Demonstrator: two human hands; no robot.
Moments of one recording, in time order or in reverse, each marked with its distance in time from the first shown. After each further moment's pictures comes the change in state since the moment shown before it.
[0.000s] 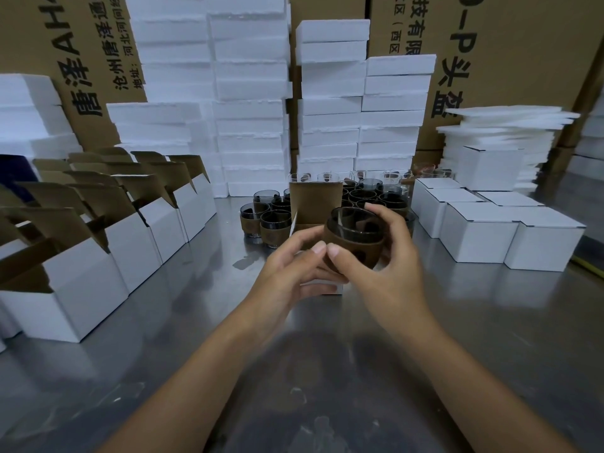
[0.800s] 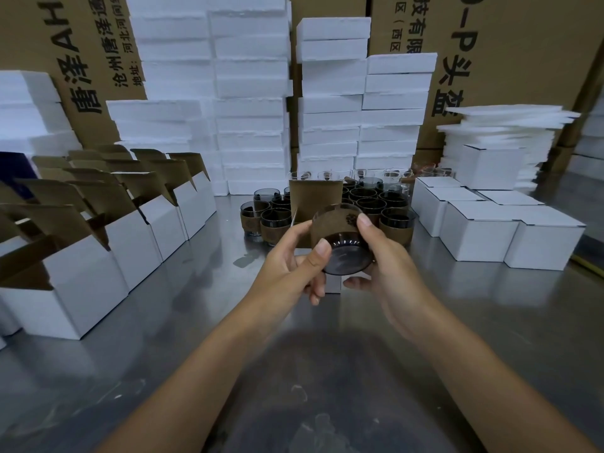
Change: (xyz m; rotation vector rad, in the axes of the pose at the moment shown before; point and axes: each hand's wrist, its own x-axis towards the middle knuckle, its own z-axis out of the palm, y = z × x) left_hand -0.003 0.002 0.003 0.140 0.036 0.060; right_hand 0.008 -0.012 -0.003 0.177 -0.247 0.445
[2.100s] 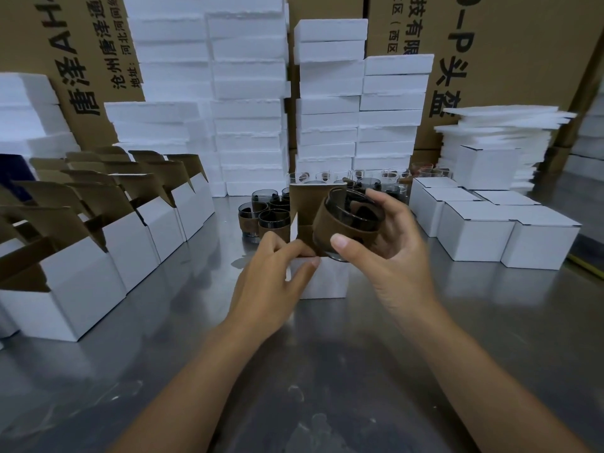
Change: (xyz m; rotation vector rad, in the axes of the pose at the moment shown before) left_hand 0.002 -0.008 -0.008 0.992 0.274 0.127; right_hand -0.003 0.002 -0.004 0.026 0.147 -0.413
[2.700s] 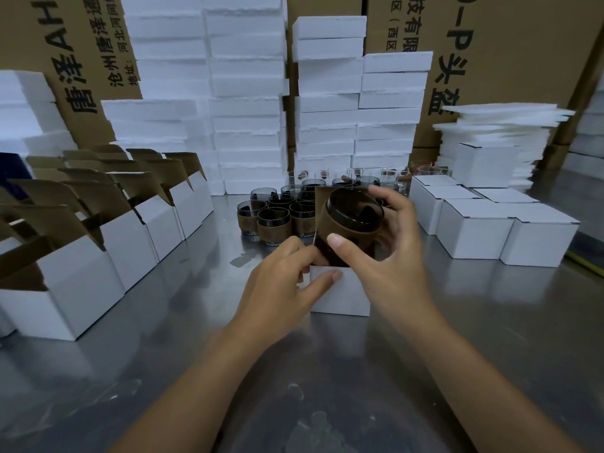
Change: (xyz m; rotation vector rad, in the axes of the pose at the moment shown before) left_hand -0.006 0.006 0.004 -0.037 0.007 0.239; right_hand -0.003 0.007 -0.002 -0.240 0.017 -0.117
